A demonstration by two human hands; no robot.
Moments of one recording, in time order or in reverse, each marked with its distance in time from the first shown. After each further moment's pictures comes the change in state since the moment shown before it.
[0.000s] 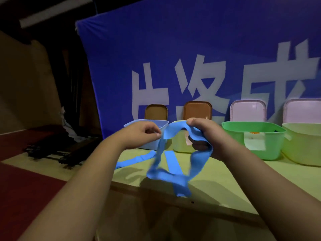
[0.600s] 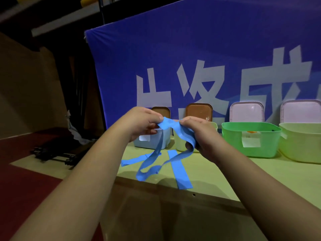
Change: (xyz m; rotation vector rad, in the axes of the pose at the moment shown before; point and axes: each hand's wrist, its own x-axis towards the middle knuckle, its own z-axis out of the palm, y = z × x) left_hand -0.039 0.062 -0.028 -0.699 0.167 -0.192; right_hand -0.032 -0.009 0.048 -0.080 0.128 -0.144
